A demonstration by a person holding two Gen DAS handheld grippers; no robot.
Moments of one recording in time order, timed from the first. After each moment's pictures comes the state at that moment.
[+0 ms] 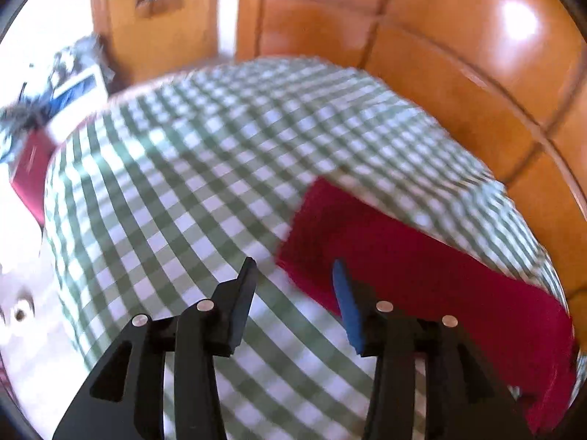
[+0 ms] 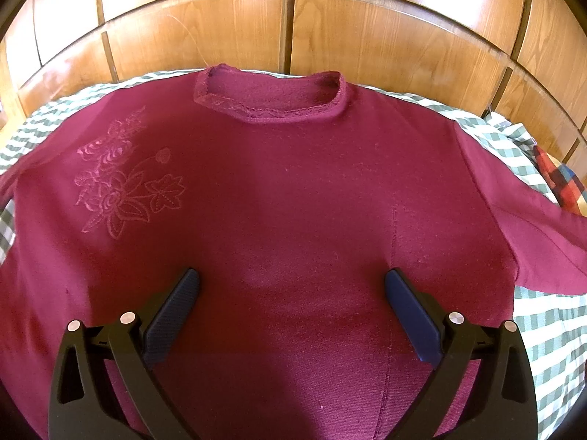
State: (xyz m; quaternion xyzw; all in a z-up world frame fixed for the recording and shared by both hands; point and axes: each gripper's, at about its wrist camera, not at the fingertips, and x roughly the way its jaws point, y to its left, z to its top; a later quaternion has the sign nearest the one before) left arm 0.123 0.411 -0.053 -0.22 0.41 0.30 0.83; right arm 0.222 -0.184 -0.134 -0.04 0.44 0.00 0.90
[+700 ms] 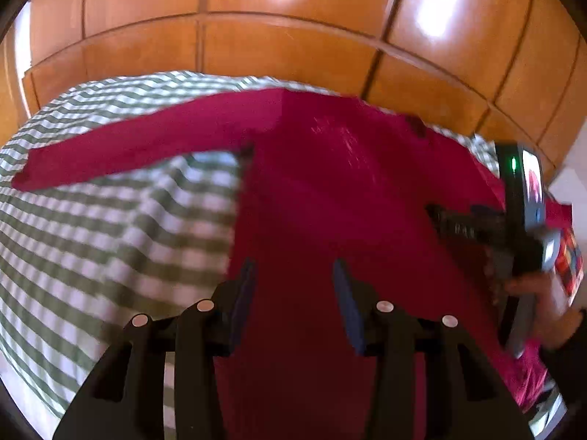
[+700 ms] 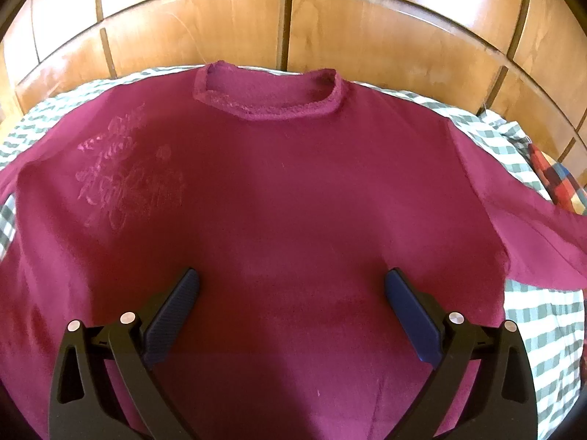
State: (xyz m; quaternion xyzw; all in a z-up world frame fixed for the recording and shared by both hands) left arm 0.058 0.072 -0.058 -0.07 0.43 -0.05 0.90; right arm 0.215 -0.186 -0.131 -0.05 0.45 -0.01 0.89
